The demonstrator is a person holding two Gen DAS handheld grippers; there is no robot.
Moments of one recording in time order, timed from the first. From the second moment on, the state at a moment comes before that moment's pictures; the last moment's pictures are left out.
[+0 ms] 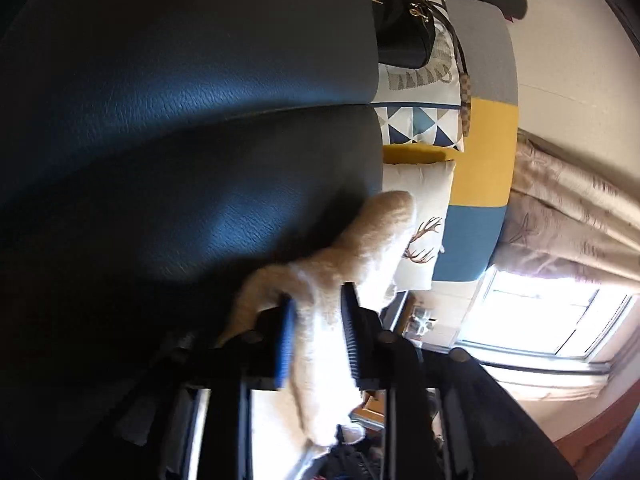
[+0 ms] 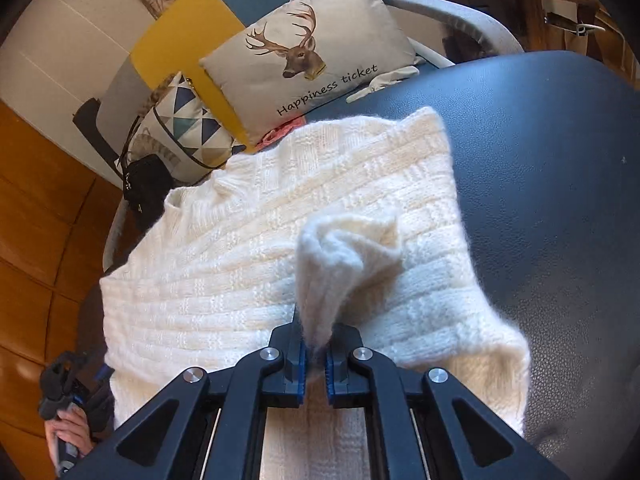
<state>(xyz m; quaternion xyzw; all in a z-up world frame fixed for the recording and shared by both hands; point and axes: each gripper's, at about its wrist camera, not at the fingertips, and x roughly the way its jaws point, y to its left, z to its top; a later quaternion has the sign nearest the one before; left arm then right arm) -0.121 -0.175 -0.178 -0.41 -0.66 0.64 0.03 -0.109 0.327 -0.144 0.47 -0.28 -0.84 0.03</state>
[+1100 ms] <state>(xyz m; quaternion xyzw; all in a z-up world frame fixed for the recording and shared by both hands) -0.111 -0.188 -0.200 -0.38 -0.67 0.64 0.05 -0.136 0.339 -0.164 0.47 -0.32 -0.82 0.10</state>
